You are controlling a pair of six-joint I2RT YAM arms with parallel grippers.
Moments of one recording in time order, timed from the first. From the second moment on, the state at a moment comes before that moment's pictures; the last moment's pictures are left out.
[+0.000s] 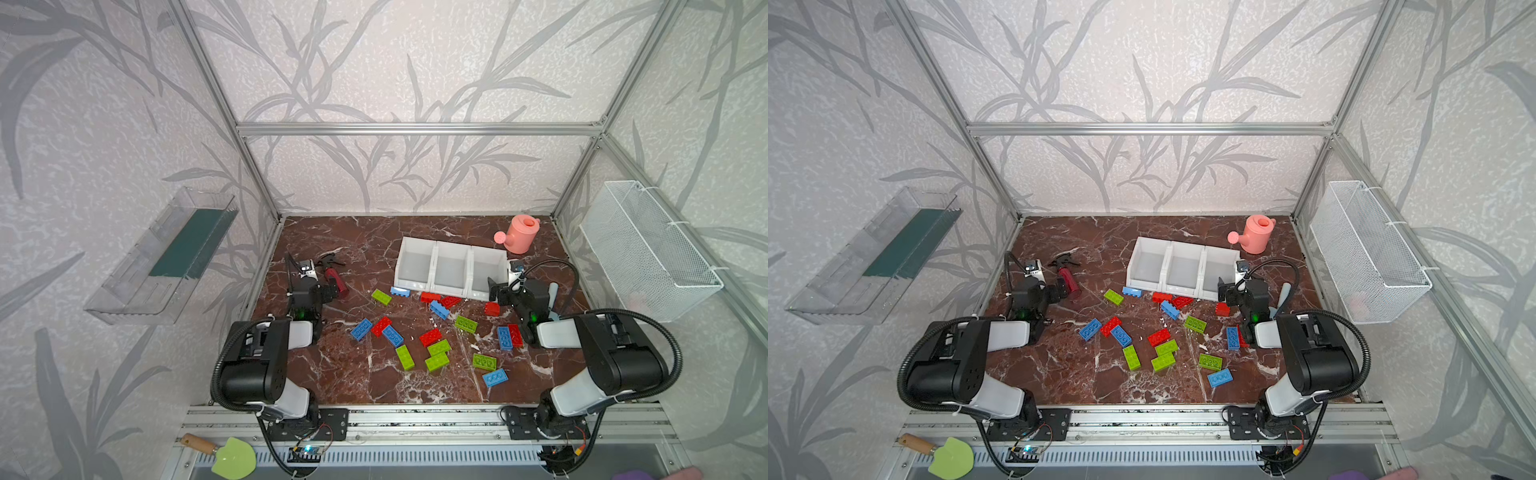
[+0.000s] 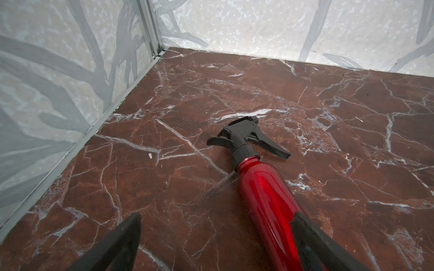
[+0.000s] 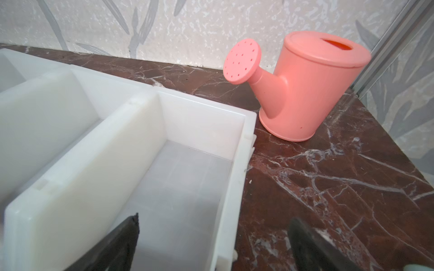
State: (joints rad) left arm 0.03 1.52 0.41 0.69 -0.19 -0.08; right arm 0.10 1.58 0.38 0.86 0.00 -0.06
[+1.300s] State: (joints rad) left arm 0.03 1.52 0.41 0.69 -0.19 -0.08; right arm 0.10 1.58 0.38 0.86 0.00 -0.07
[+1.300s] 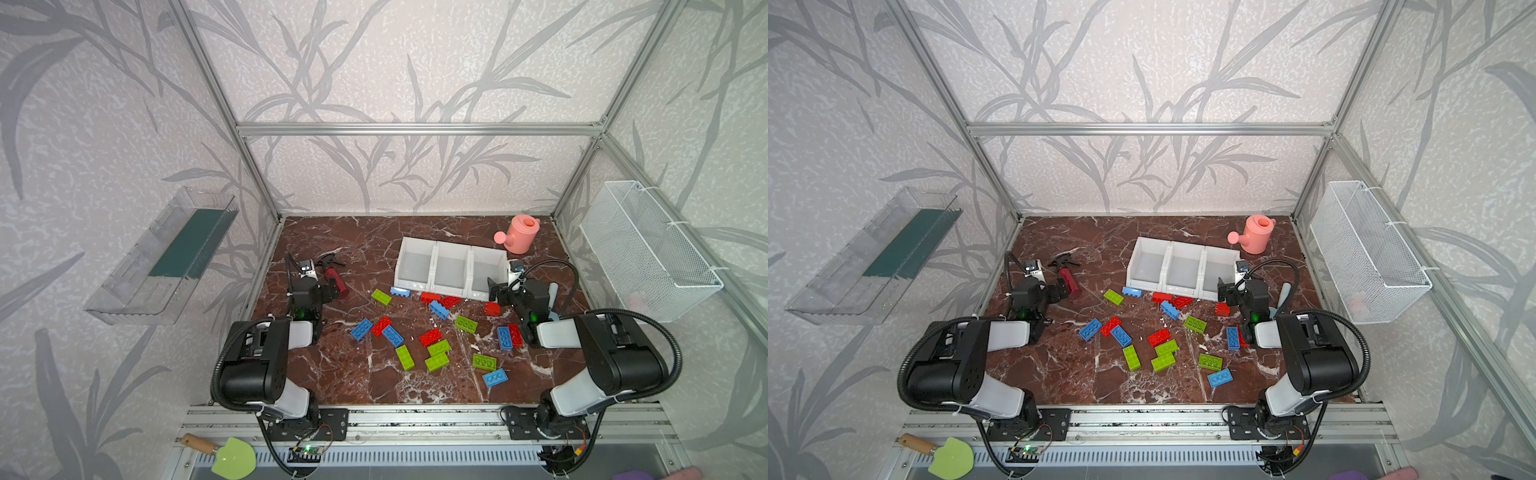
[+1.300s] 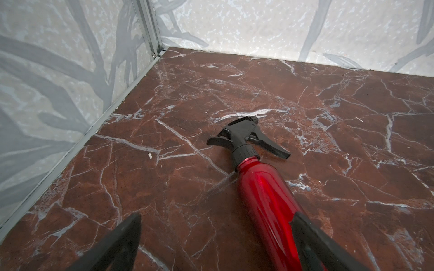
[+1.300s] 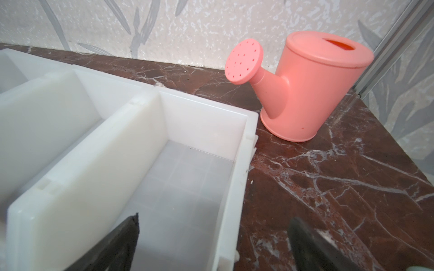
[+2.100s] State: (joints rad) left arm -0.11 0.87 1.02 -0.50 -0.24 -0.42; right arm 0.71 1.08 0.85 -0.29 0.12 0.08
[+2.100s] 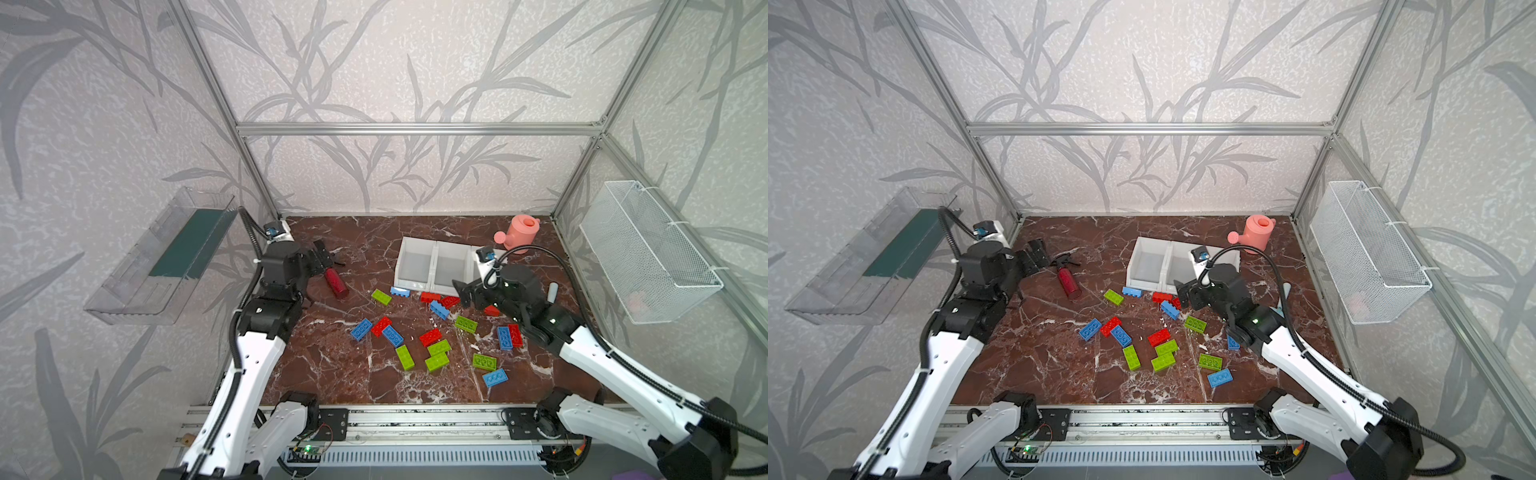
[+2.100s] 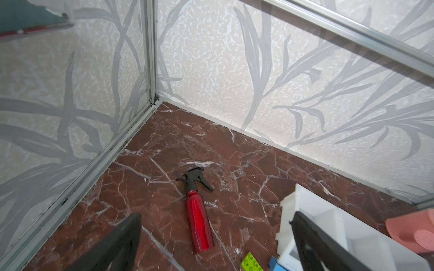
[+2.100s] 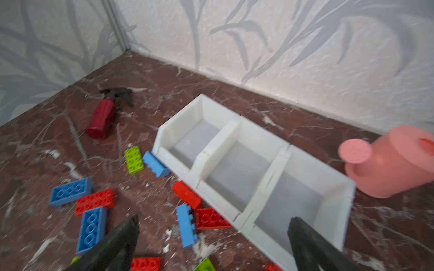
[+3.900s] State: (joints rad) left arm -0.15 0.48 0.81 -0.77 -0.18 -0.47; right arm 1.05 2.05 1.46 -0.66 0.02 0.07
